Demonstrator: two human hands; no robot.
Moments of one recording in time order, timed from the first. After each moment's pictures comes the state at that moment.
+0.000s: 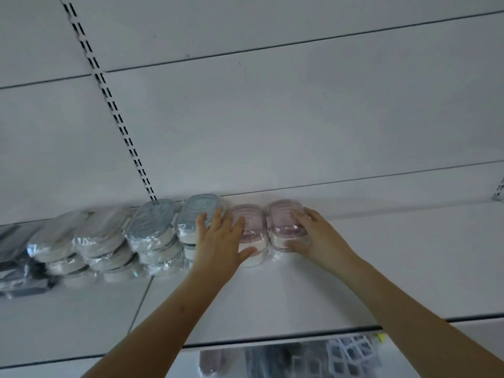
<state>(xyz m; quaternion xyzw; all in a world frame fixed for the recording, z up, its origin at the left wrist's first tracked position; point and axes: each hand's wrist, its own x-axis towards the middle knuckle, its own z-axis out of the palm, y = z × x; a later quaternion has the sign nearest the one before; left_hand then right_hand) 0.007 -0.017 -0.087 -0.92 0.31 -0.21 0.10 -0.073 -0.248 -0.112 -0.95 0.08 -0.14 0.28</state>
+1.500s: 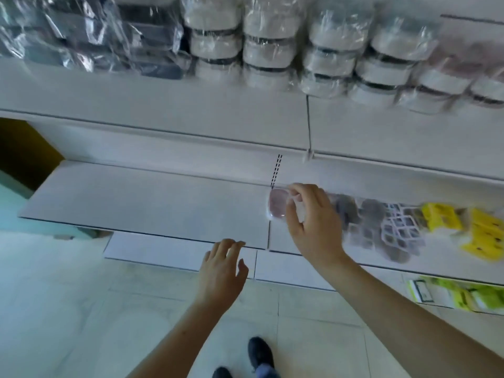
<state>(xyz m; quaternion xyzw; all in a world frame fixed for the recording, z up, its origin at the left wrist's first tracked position) -0.142 0.355 -0.381 -0.95 0.21 0.00 -0.24 -0.130 0.148 -0.283 -0.92 0.00 -0.27 0.28</state>
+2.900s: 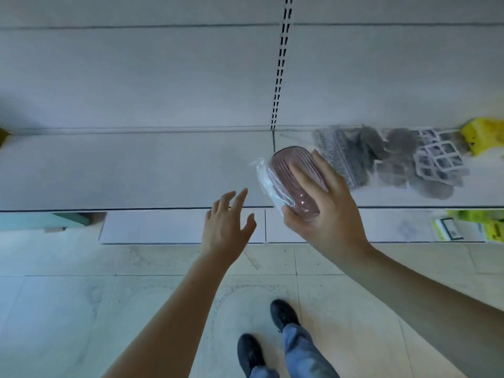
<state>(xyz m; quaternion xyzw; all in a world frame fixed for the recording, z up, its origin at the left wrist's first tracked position) -0.095 0.343 -0.491 -0.95 0.21 0.10 -0.20 -0.173 0.150 -0.421 -0.94 0.03 -0.20 0.29</state>
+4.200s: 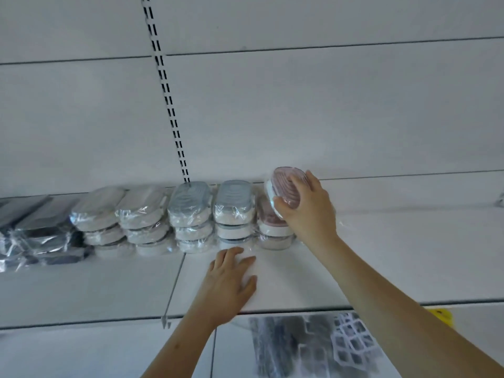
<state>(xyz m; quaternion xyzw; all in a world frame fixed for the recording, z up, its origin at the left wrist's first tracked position) -0.031 0.089 -0.161 -0.92 0.36 -0.06 -0.16 -0.061 -0.126 -0.051 -0.90 0.17 -0.30 0.25</state>
